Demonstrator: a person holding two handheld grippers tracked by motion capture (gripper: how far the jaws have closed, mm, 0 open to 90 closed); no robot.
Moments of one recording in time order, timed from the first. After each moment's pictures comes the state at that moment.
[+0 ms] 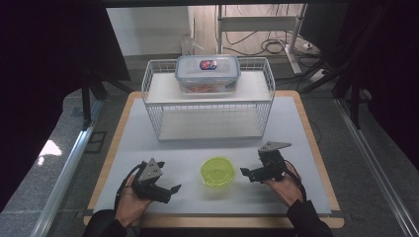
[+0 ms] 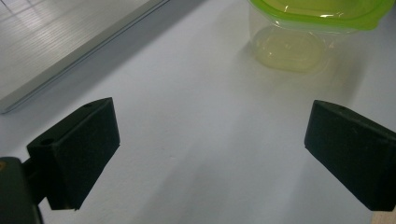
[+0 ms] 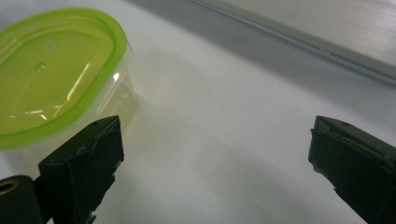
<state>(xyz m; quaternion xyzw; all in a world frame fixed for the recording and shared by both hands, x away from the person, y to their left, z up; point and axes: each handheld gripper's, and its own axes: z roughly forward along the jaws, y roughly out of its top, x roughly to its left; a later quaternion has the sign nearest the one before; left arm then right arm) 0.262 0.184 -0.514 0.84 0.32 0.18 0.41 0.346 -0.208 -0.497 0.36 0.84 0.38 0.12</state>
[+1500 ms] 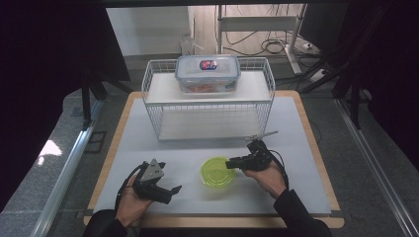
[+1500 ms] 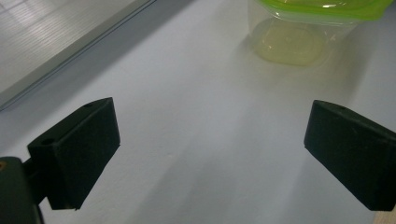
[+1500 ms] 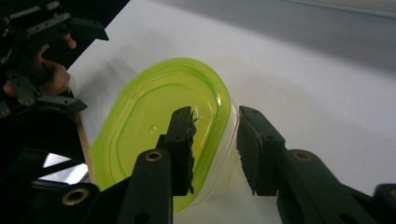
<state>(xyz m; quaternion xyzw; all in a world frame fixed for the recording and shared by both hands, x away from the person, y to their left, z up) 0.263 0.182 -0.516 0.84 0.31 0.18 0.40 0.371 -0.171 -0.491 0.38 0.82 0.42 -0.10</state>
